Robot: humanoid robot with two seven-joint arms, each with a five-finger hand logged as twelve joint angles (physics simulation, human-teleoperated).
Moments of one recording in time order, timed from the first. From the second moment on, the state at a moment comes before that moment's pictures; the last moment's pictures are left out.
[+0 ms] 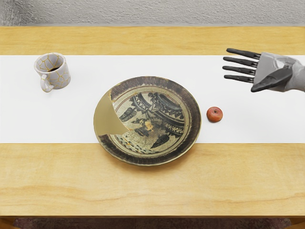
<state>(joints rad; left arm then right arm) -0.02 0.00 0.22 -0.16 0.09 -0.07 0.07 0.90 -0.97 0.43 1.23 0.32 0.61 -0.28</state>
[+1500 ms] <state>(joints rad) -0.02 0.00 0.22 -0.16 0.09 -0.07 0.07 0.73 -0.88 0.53 1.58 -0.95 0.05 -0.25</state>
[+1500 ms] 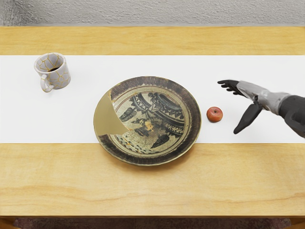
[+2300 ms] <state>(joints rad) -0.02 0.00 0.22 -0.16 0.09 -0.07 0.07 0.76 -0.74 0.44 1.51 -1.11 -0.12 -0.28</state>
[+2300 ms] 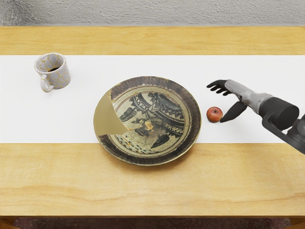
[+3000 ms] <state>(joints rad) -0.02 0.00 0.22 -0.16 0.09 -0.07 0.07 0.70 -0.65 0.38 1.42 -1.14 -0.25 -0.20</state>
